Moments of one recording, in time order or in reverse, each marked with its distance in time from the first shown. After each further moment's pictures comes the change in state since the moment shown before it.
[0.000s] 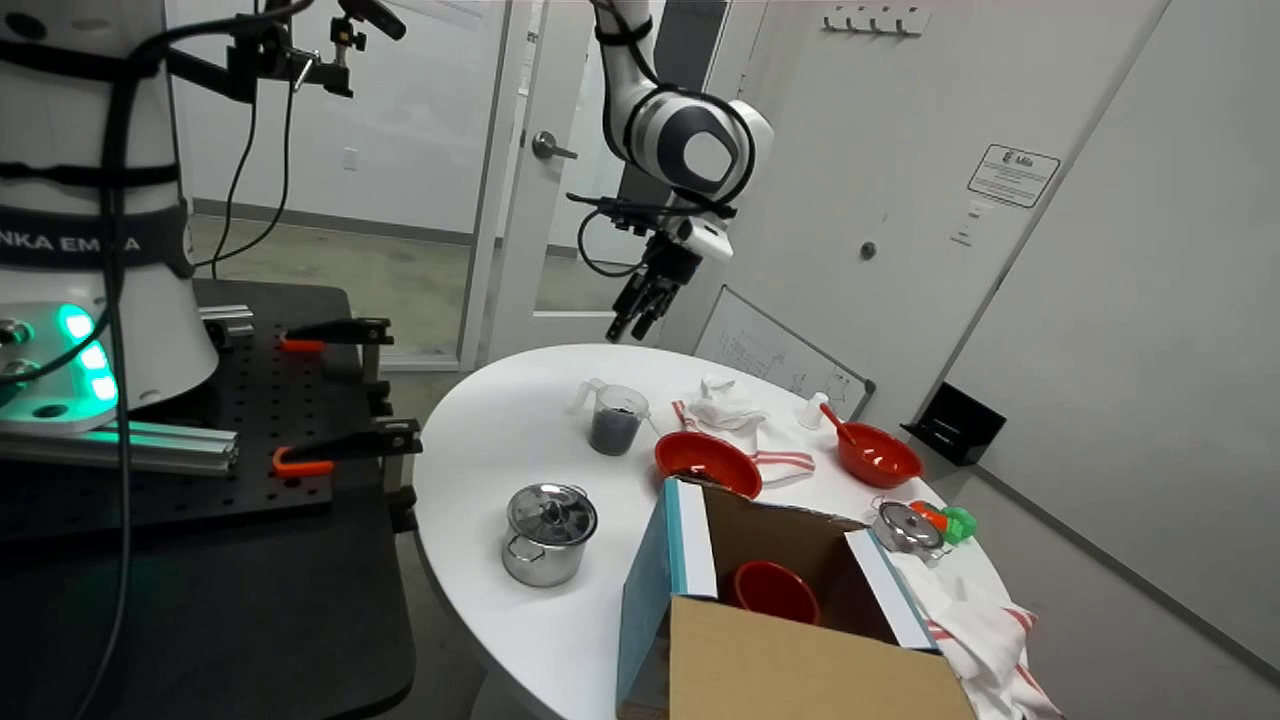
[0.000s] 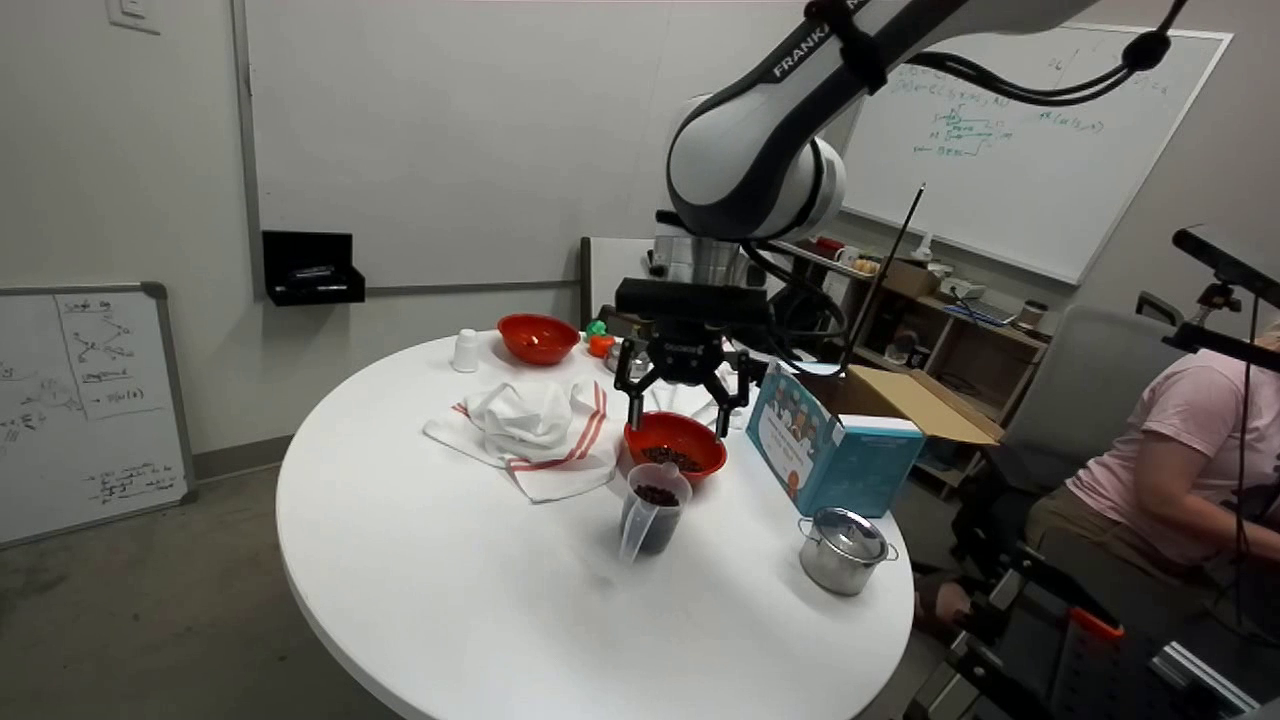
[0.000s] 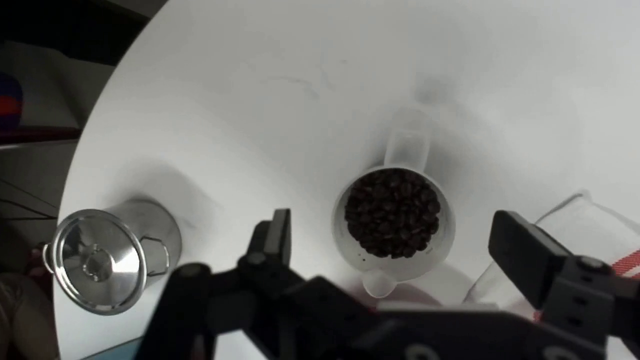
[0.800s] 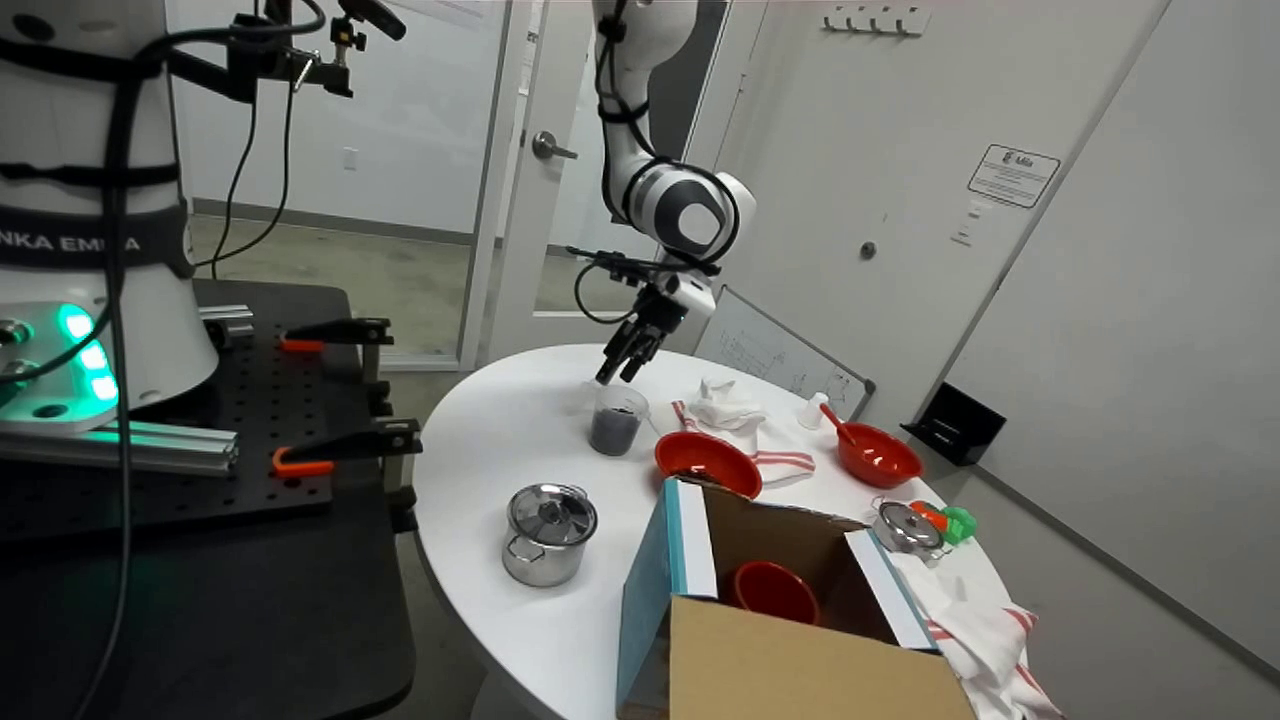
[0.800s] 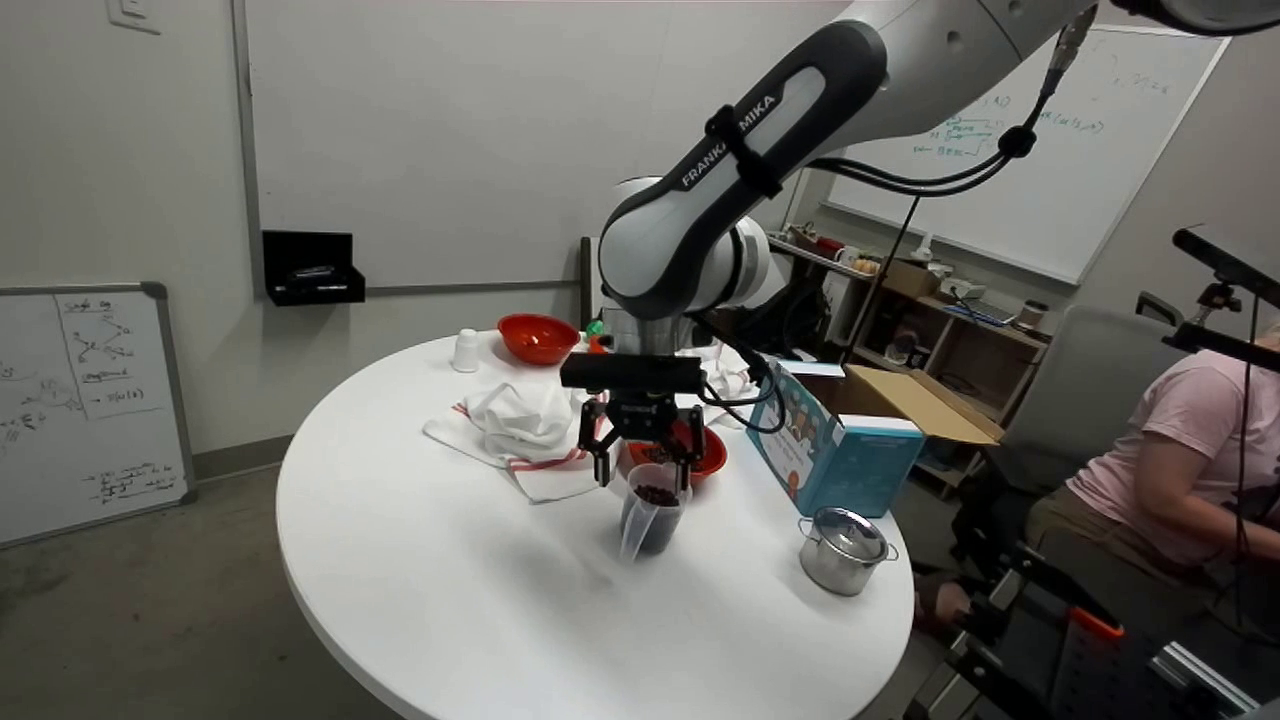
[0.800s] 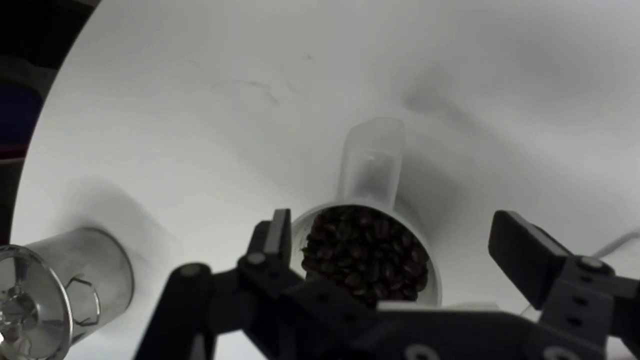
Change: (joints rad) arm 0.035 0.258 -0.009 0.215 0.000 -0.037 0.065
